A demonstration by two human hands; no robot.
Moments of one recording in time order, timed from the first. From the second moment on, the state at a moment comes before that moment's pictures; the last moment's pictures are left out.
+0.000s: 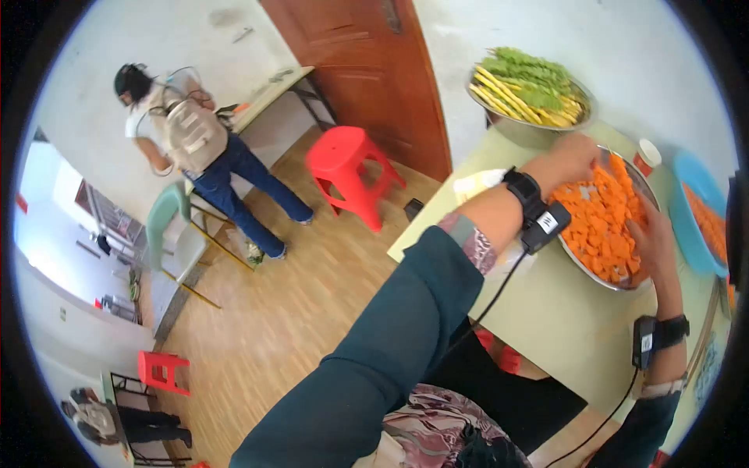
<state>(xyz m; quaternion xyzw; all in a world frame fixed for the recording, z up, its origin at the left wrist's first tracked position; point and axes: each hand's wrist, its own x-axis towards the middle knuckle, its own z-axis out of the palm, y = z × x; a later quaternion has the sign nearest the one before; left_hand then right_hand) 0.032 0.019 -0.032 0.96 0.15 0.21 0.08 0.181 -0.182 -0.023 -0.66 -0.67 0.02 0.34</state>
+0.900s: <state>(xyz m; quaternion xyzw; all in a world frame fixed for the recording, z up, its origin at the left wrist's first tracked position) 0.034 0.013 -0.019 0.89 0.16 0.07 0.41 0.175 -0.176 -0.018 -0.72 -0.64 -0.09 0.25</state>
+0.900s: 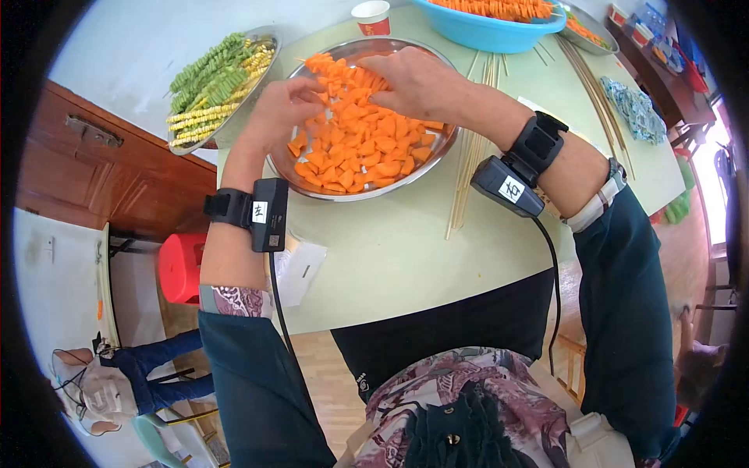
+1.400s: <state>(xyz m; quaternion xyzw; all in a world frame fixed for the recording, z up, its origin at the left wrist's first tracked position) 0.028 0.014 -0.010 0.82 0.22 0.15 0.50 0.177 -0.178 -0.020 -0.69 -0.66 -0.09 0.27</state>
